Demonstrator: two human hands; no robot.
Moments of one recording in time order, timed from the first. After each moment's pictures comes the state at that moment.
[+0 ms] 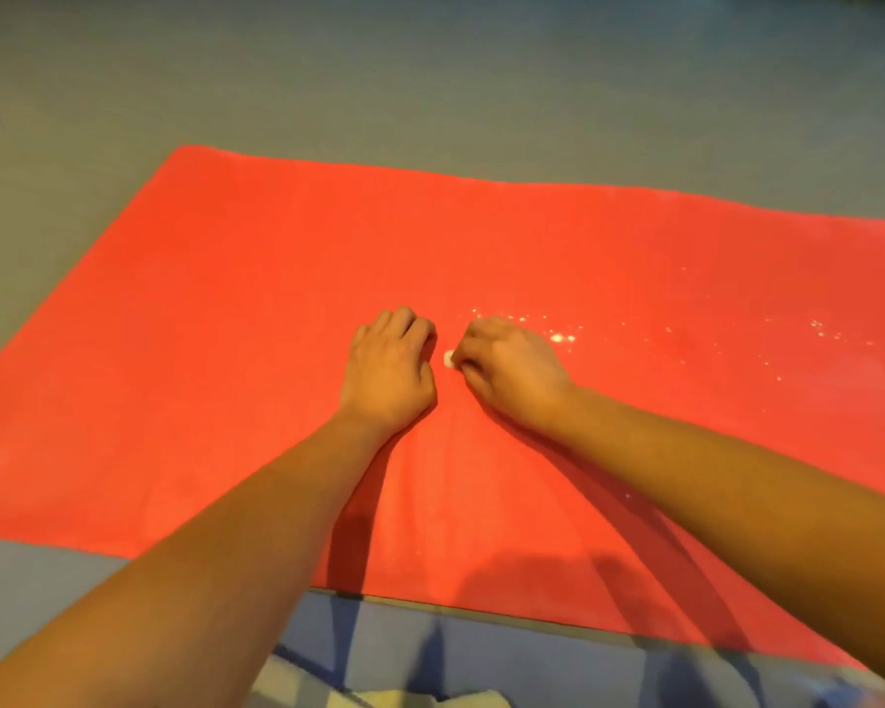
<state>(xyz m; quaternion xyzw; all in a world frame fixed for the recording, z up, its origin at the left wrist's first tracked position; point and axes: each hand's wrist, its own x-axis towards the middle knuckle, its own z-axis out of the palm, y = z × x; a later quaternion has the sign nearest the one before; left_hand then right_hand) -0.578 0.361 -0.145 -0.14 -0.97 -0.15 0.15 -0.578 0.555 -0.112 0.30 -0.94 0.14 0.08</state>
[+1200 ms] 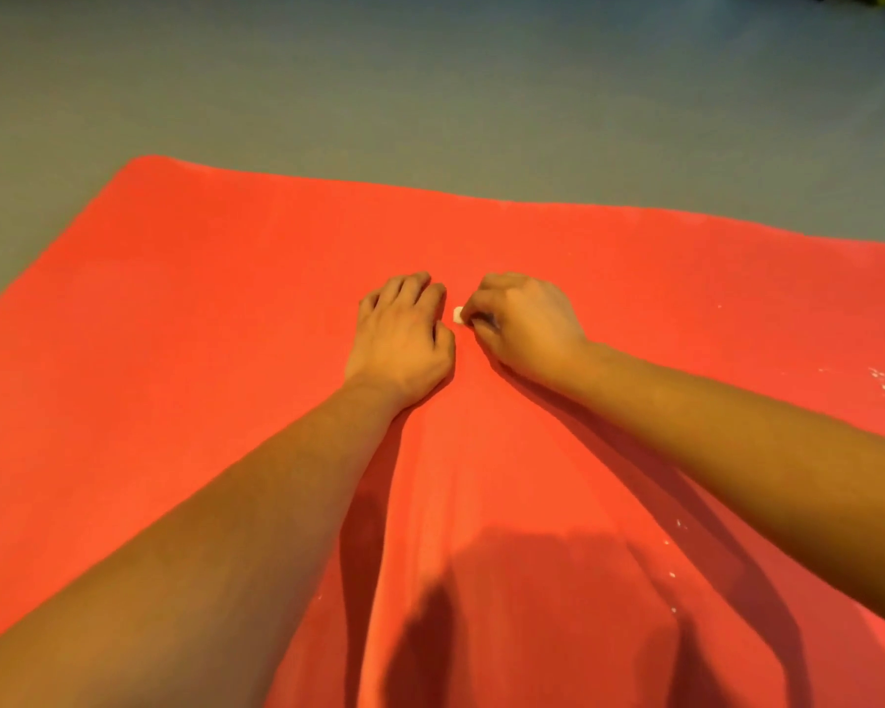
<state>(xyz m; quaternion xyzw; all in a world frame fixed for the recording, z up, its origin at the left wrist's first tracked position) -0.689 0.381 -0.150 -0.11 -0.98 -0.15 0.11 -0.696 0.565 -0.108 0.27 -0.95 0.10 0.13</state>
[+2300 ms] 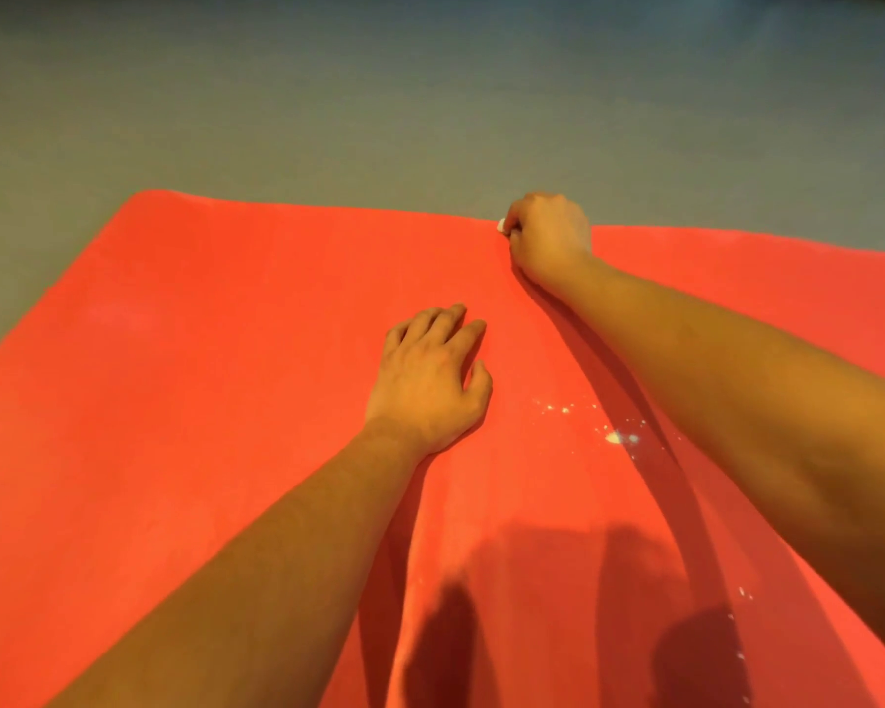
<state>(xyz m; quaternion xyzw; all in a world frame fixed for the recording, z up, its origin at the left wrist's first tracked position) -0.696 0.383 -0.149 -0.16 -0.97 -0.13 0.12 -0.856 0.566 -0.105 0.07 -0.98 0.10 0.13</state>
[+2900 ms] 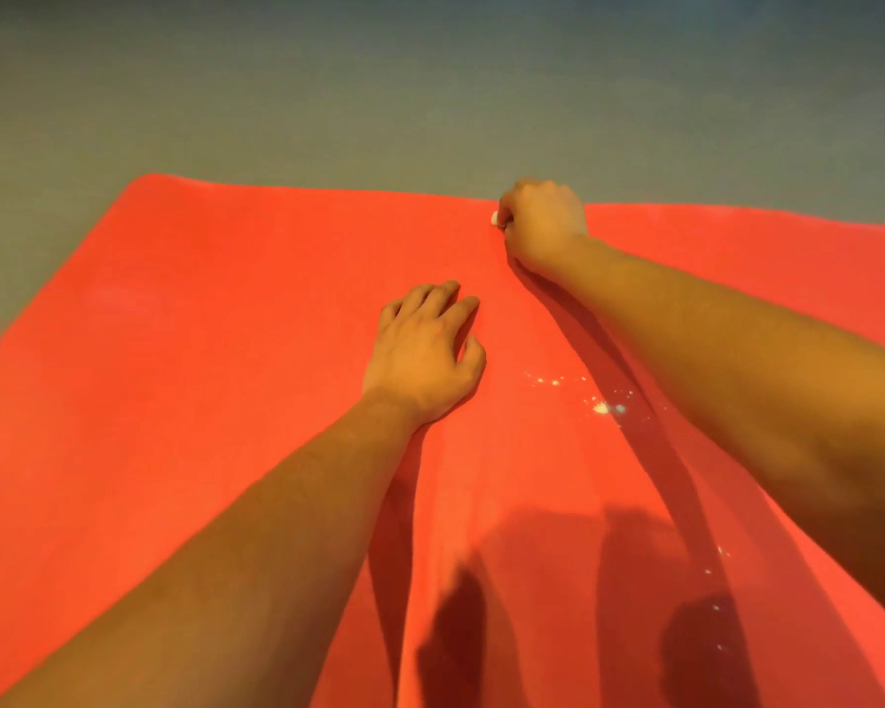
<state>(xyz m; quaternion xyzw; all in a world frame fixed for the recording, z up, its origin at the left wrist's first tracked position) -0.697 0.385 -0.147 -0.16 -0.97 -0.14 0.12 -0.837 0.566 -0.097 0.10 -0.99 0.04 0.09</state>
